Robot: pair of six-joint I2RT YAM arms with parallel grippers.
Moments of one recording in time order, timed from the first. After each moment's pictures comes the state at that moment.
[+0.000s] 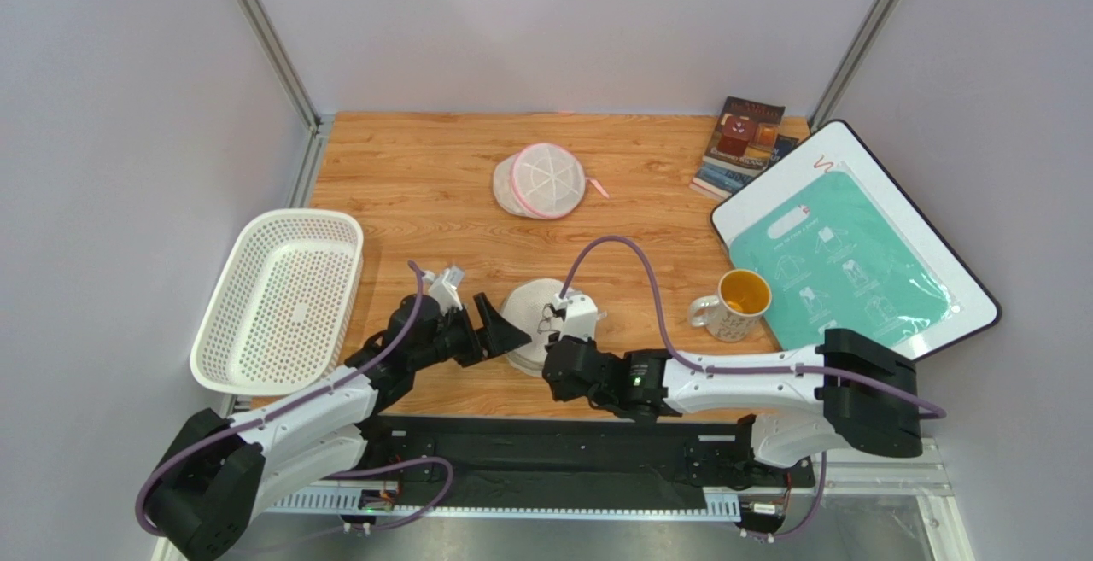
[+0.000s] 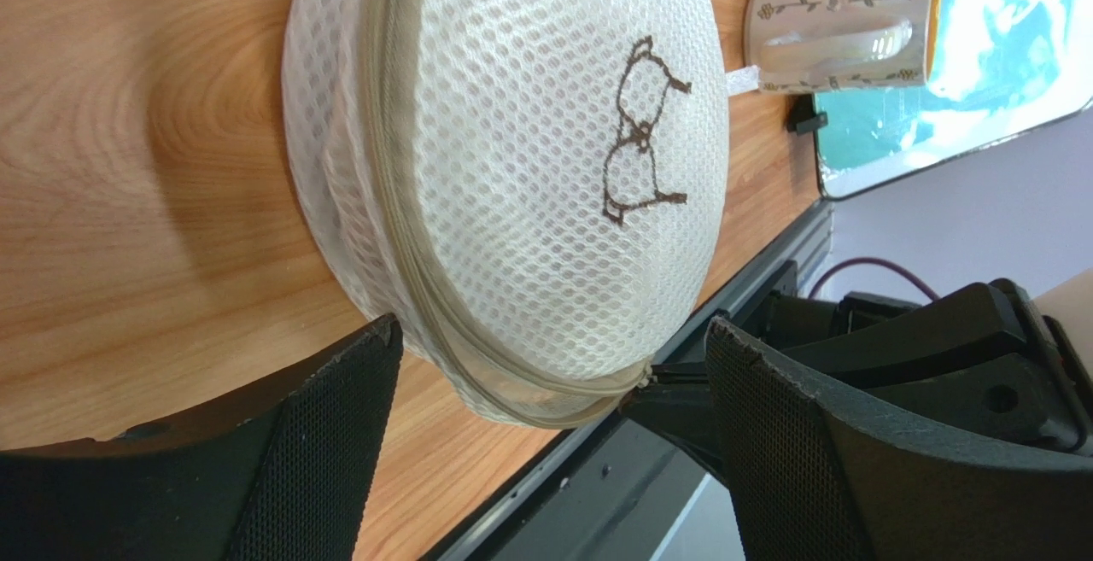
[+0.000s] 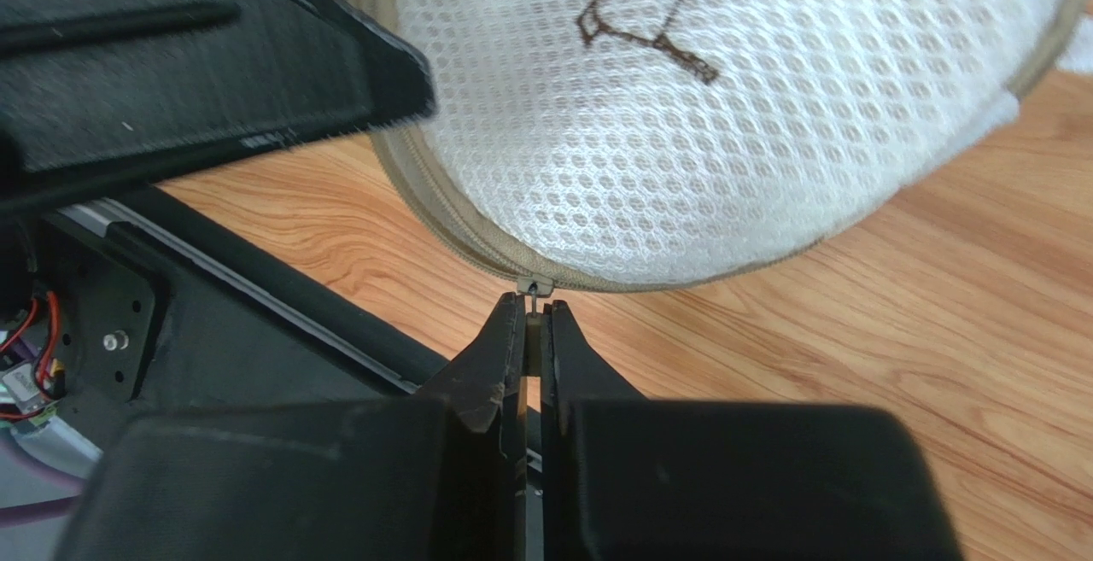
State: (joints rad) left arm -0.61 0.93 0.20 0.25 0.30 -0.96; right arm 1.33 1.37 0.72 -0.17 0.44 0.89
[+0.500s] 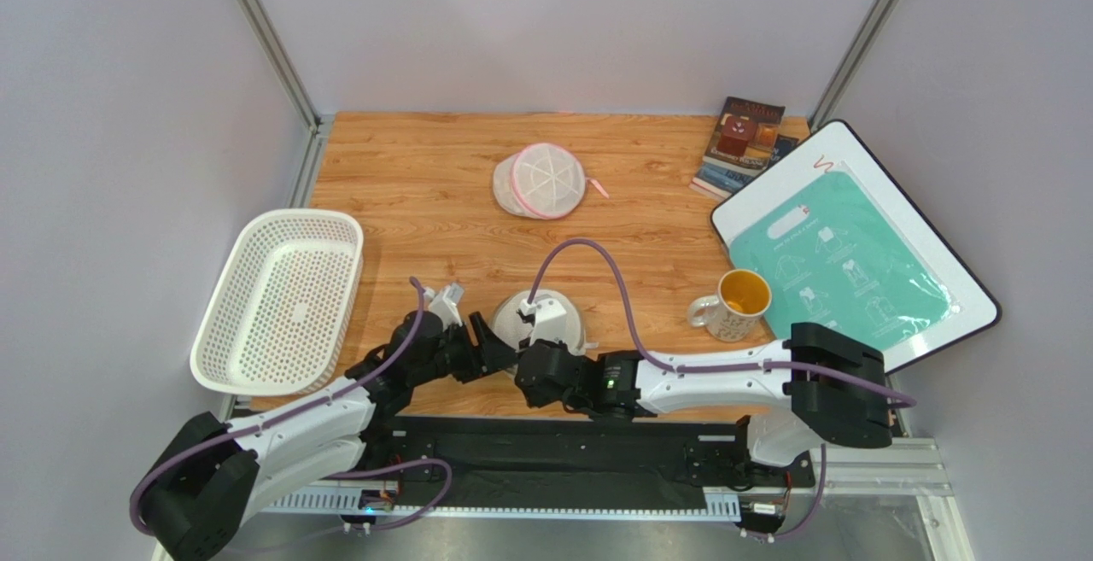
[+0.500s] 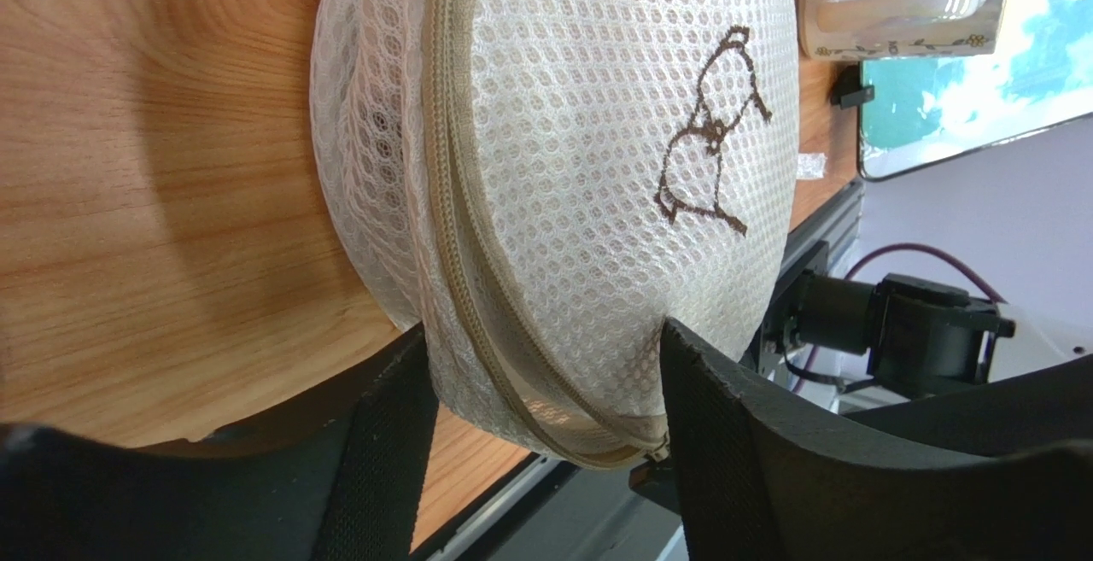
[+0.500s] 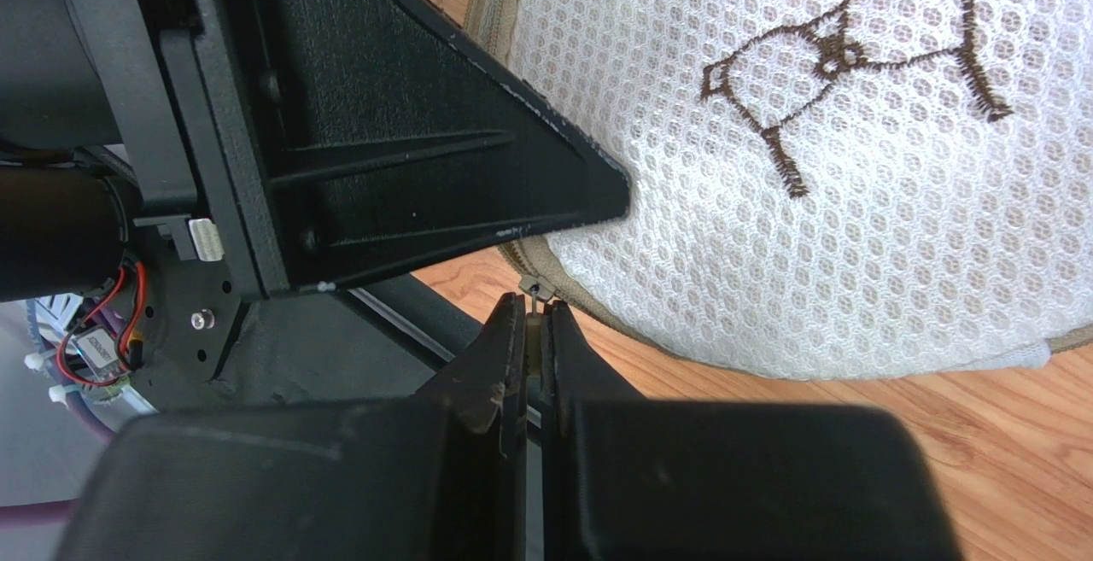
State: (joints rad) left arm -0.67 0.88 0.12 0.24 0.25 -1.01; right arm 1.37 1.50 0.84 -0.13 0.40 0.86
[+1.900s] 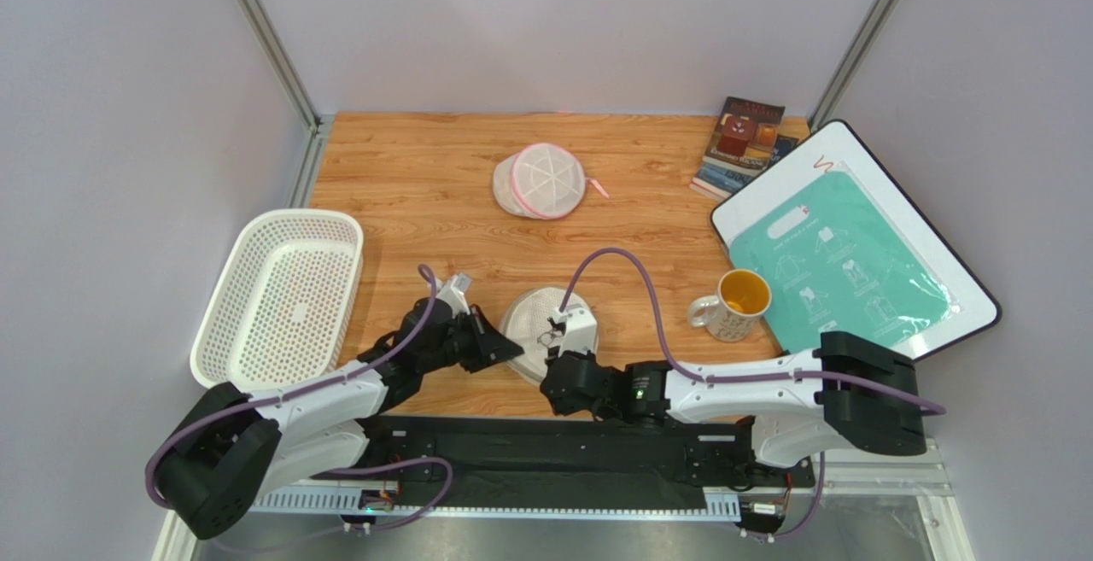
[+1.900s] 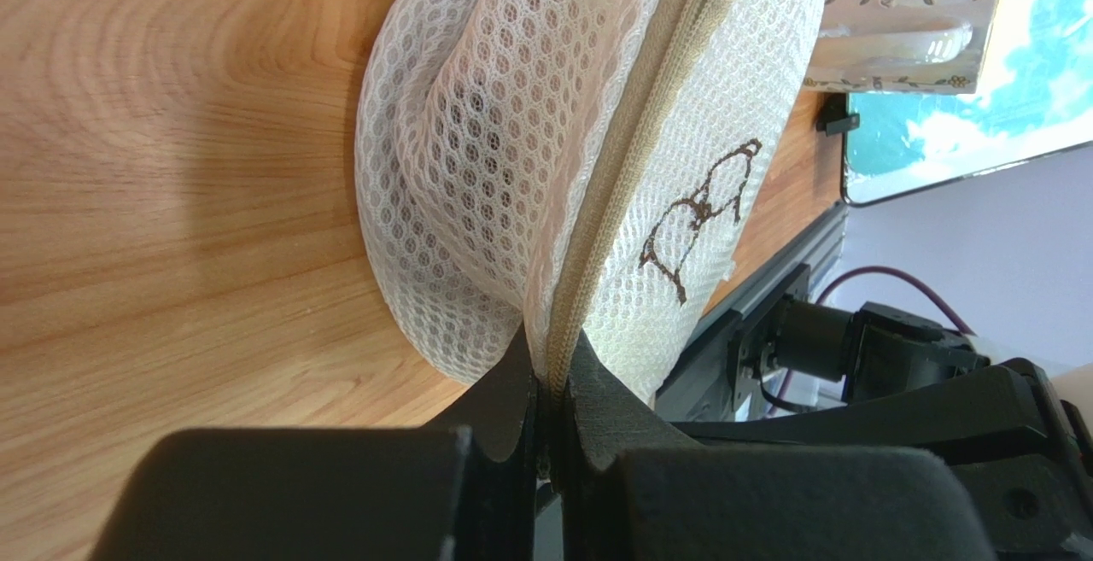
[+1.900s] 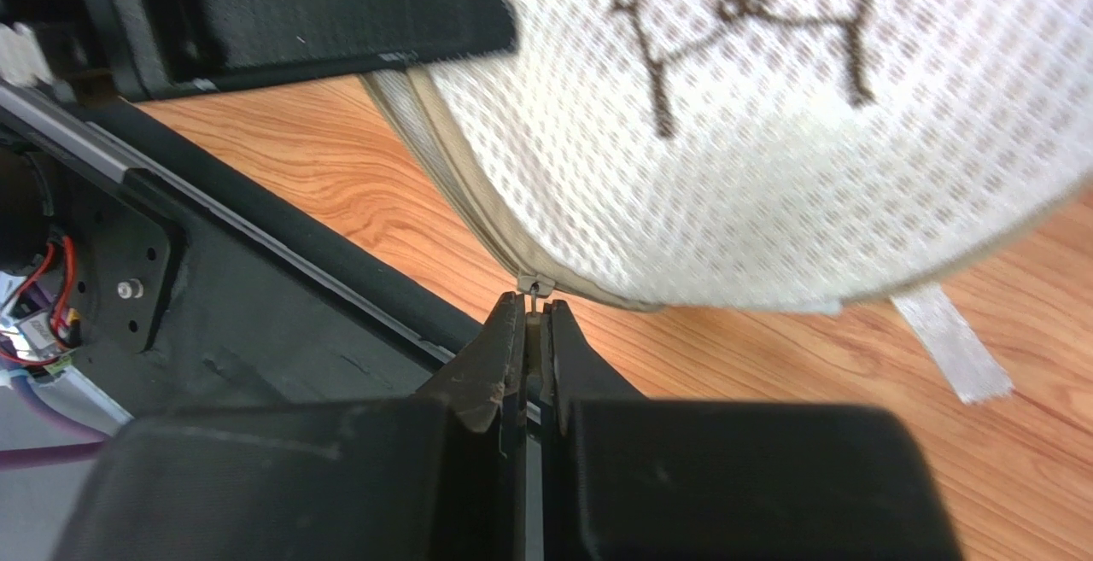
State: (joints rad) left arm -0.66 1.03 0.19 0.31 0.25 -1.03; right arm 1.38 1.38 0.68 -0.12 0.42 0.92
